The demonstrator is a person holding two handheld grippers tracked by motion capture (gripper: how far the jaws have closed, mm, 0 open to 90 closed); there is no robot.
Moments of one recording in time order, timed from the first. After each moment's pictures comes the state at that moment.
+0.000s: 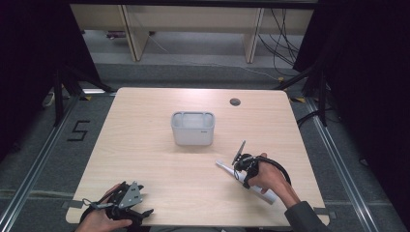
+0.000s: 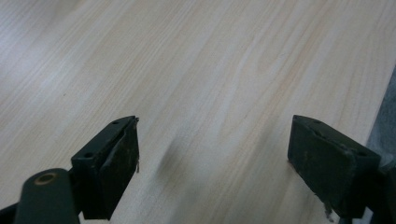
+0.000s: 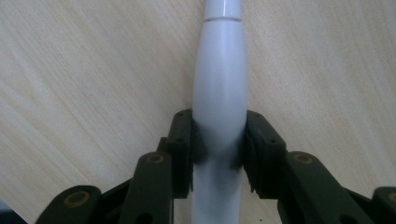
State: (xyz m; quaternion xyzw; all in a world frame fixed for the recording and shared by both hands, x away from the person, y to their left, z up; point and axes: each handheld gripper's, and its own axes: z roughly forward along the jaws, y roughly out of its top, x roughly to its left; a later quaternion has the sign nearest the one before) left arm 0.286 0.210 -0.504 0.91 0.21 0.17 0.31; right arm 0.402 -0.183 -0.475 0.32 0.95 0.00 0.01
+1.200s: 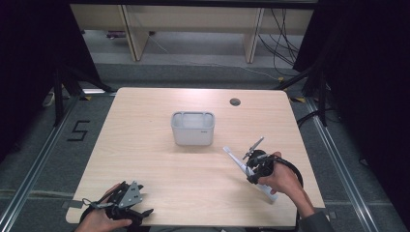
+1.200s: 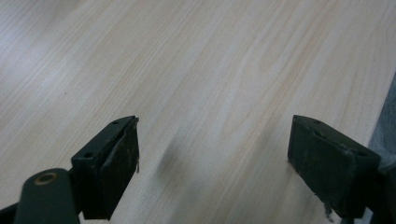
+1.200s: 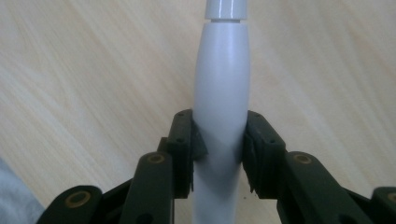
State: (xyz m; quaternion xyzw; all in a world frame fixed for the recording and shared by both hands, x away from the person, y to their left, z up) left arm 0.287 0.211 -0.505 0.91 0.21 0.17 0.31; right arm 0.386 -0.213 -0.439 0.34 0.93 0.11 0.06
